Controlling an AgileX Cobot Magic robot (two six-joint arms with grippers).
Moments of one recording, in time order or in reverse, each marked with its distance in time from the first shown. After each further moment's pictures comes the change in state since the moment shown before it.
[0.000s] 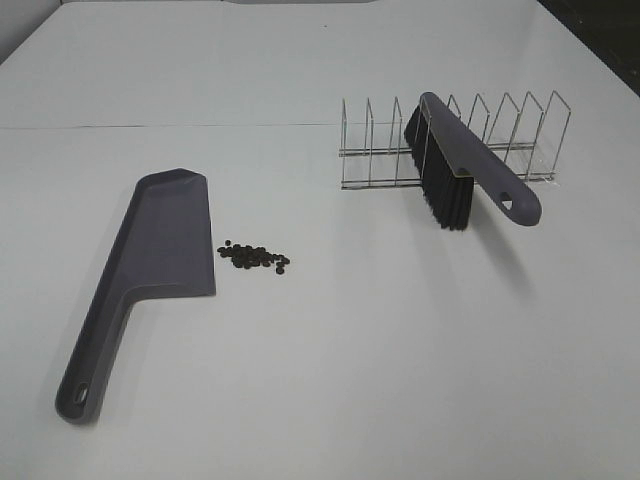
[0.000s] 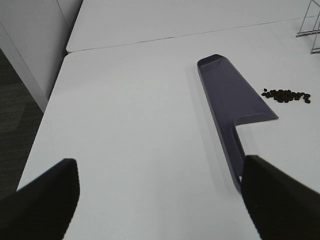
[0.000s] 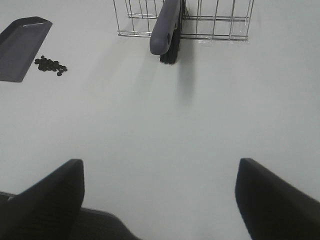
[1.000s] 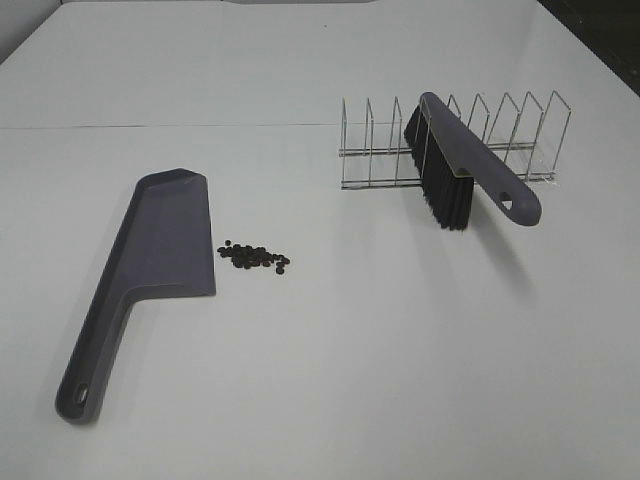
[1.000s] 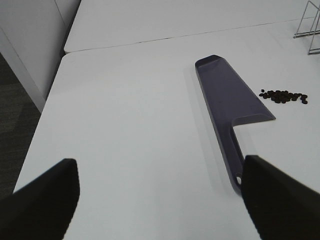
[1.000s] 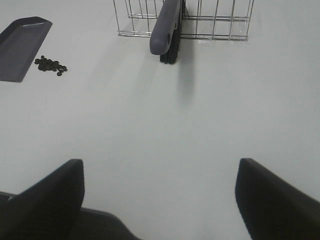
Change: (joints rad) left arm 0.000 0.000 0.000 -0.008 0.000 0.000; right arm 0.000 0.000 0.000 0.000 0.000 0.000
